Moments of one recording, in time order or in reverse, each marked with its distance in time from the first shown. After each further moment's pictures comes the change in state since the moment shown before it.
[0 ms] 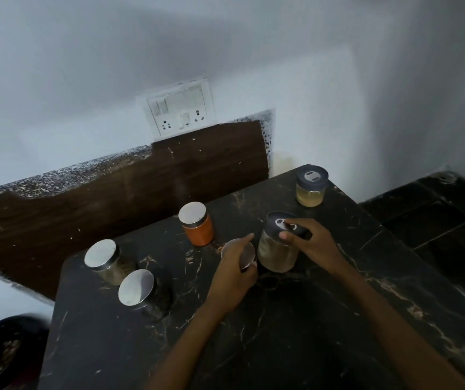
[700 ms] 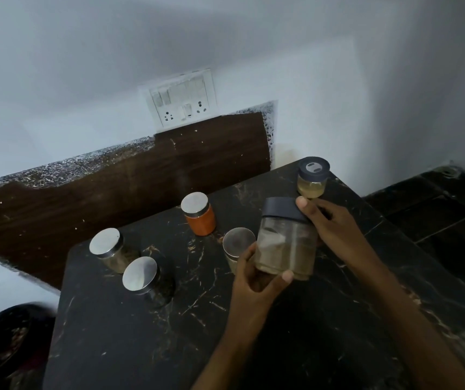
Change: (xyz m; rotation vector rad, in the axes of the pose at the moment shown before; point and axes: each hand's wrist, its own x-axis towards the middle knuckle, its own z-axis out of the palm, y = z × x) left_hand -0.068 0.069 0.014 -0.743 0.002 -0.253; right_hand -0.061 -0.099 -0.036 0.114 -0.028 0.052
